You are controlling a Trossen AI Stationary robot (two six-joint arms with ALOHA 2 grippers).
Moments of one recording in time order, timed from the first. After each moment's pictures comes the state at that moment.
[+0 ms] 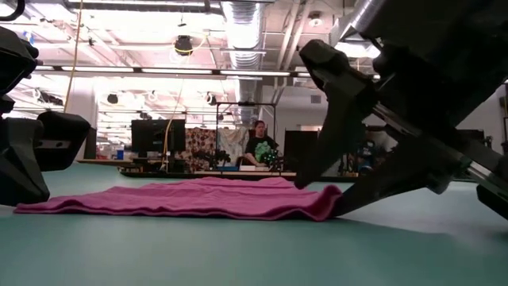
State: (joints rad) left arm -0.80 1.74 0.33 0.73 -0.55 -0.33; right arm 0.58 1.98 1.05 0.04 0.54 -0.51
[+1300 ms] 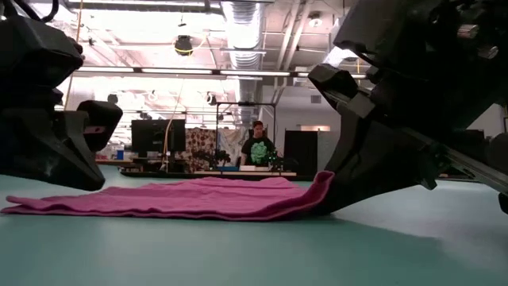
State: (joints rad) left arm -0.66 1.64 0.33 0.75 -0.49 -0.10; right arm 0.62 1.99 1.08 -0.02 0.57 -0.17
